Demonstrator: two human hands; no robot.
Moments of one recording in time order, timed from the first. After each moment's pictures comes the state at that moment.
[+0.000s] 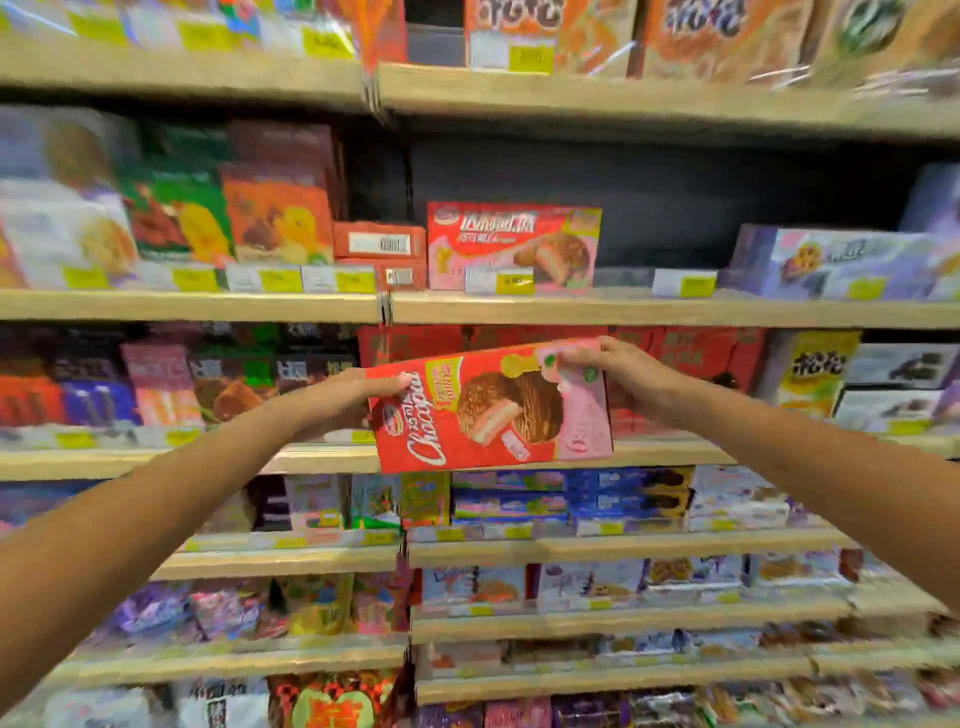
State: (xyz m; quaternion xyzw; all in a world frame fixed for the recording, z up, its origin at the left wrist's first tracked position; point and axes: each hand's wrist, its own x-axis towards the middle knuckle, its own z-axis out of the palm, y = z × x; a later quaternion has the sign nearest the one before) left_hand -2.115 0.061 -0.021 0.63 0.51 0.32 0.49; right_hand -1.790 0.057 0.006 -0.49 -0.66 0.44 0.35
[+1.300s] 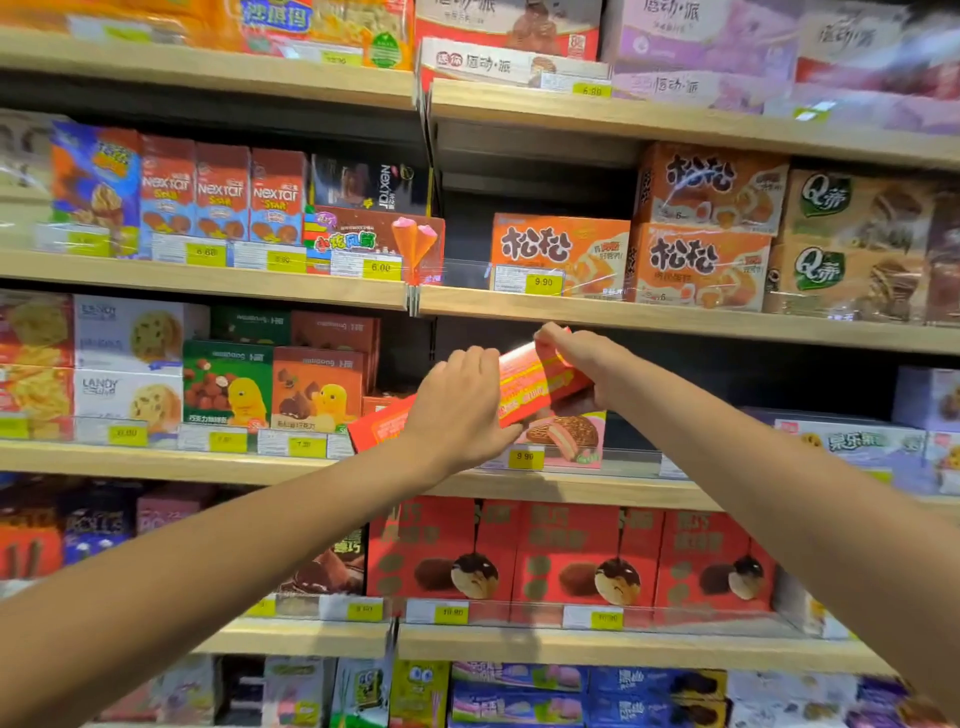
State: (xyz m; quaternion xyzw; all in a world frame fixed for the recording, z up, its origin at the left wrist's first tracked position) left_hand -2.022 0.070 0.135 0.72 0.47 0.34 -0.37; right_hand -1.873 0.083 0.206 -0.59 -0.57 0.35 0.44
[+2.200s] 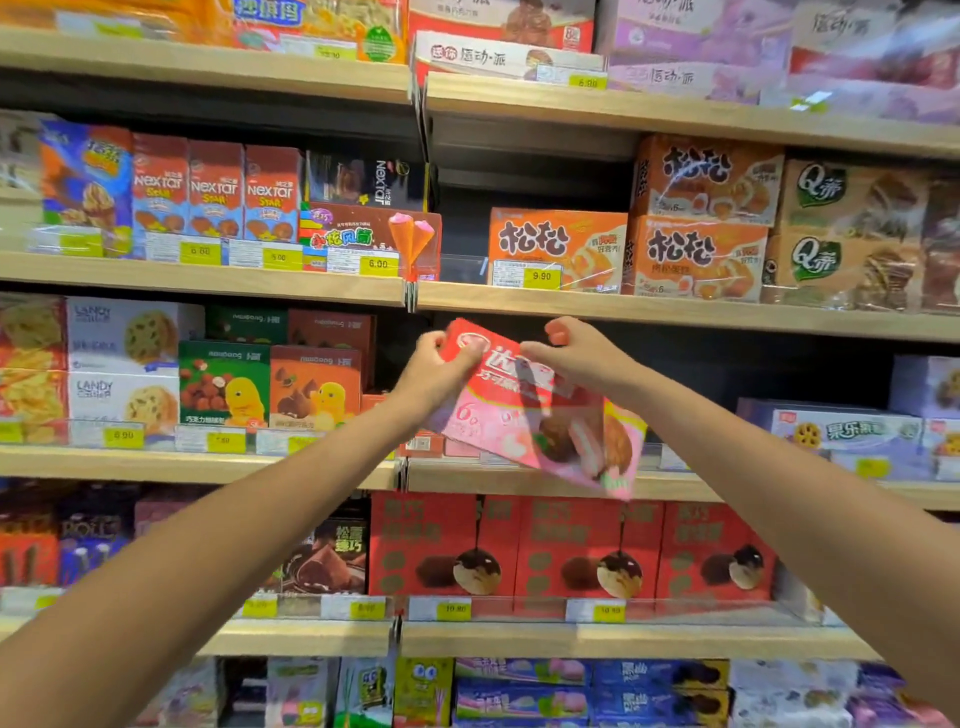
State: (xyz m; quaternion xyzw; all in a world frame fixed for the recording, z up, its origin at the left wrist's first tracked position) left_hand -2.047 0.112 0.150 0.62 0.43 0.59 0.29; right_hand -1.864 0.092 0.192 -0.53 -0.74 0.10 0.40
